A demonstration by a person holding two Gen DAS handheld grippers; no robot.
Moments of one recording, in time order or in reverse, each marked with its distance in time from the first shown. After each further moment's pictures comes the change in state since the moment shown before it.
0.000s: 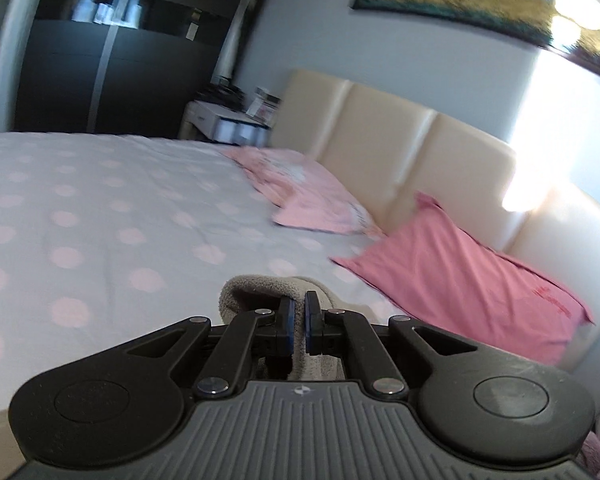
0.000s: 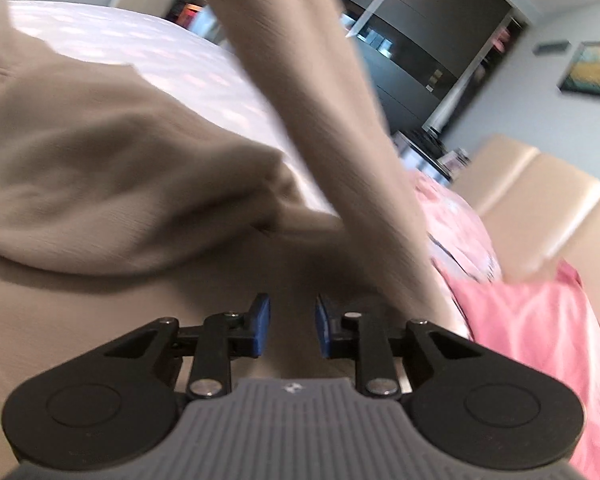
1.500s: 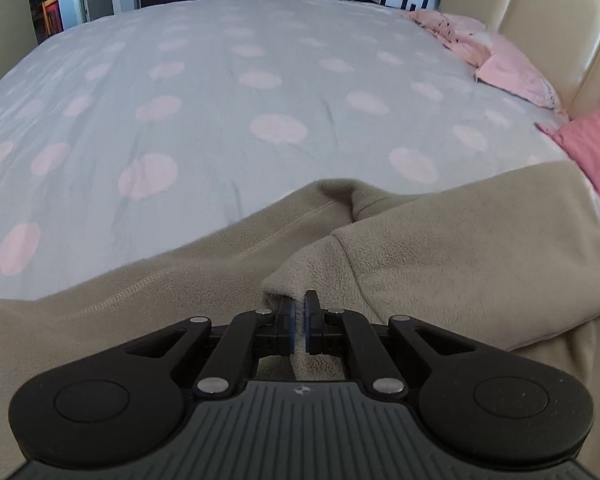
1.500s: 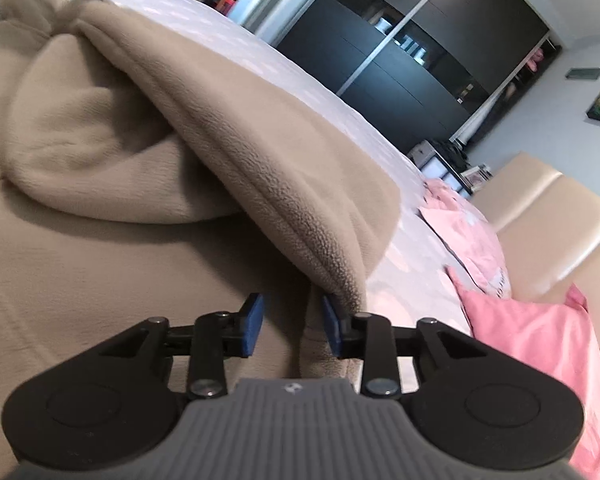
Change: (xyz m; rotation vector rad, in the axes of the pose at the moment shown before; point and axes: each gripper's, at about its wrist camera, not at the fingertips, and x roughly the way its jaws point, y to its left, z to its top) left arm 0.036 0.155 -0.107 -0.054 0.414 0.445; right arm -0.013 0.000 -0.007 -0.144 -0.028 0.088
